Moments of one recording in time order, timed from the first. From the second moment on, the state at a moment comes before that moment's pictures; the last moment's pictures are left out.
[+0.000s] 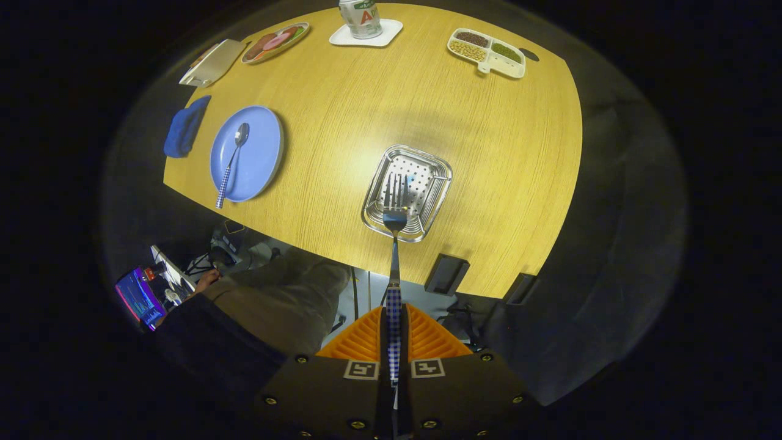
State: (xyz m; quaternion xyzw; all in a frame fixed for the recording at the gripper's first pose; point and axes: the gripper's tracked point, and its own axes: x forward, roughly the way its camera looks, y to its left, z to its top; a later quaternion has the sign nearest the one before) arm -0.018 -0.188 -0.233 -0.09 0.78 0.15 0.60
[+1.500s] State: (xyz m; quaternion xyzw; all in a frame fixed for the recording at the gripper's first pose) arm 0.029 -0.181 -0.305 -0.10 0.84 0.10 0.52
